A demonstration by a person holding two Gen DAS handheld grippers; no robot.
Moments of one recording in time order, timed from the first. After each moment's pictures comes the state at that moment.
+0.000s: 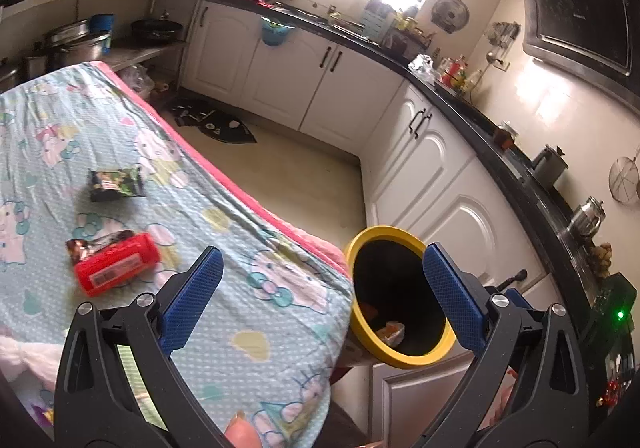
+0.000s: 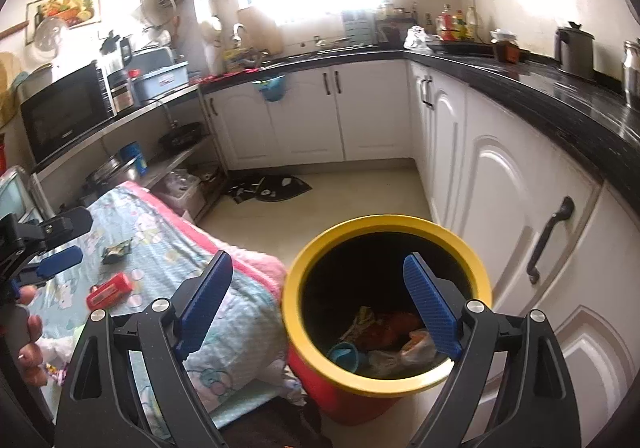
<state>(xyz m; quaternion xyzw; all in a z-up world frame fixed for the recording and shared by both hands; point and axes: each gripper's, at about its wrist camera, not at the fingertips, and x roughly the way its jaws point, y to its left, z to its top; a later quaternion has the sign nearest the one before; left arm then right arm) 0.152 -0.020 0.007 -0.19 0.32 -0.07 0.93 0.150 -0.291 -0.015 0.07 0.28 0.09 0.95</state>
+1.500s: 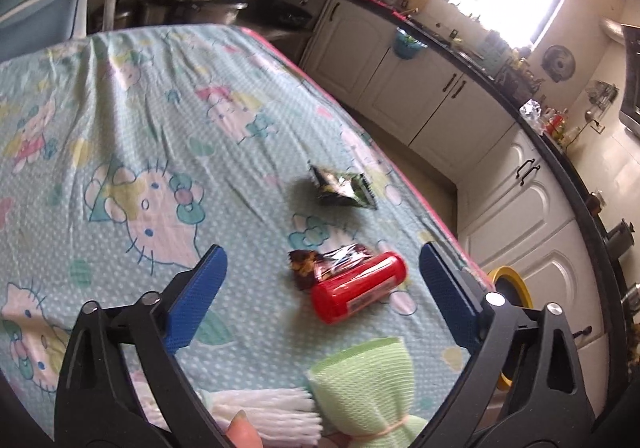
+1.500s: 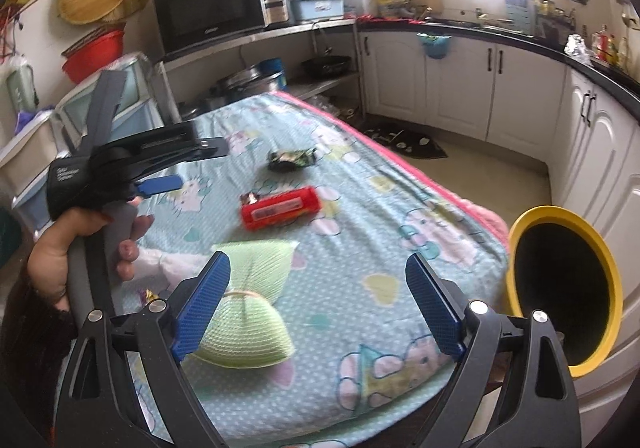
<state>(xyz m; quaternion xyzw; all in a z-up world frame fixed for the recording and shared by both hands) 0.124 0.164 -0.041 -0.26 0.35 0.10 0.89 0.106 -0.100 -0.026 -0.04 0.33 0.33 0.88</state>
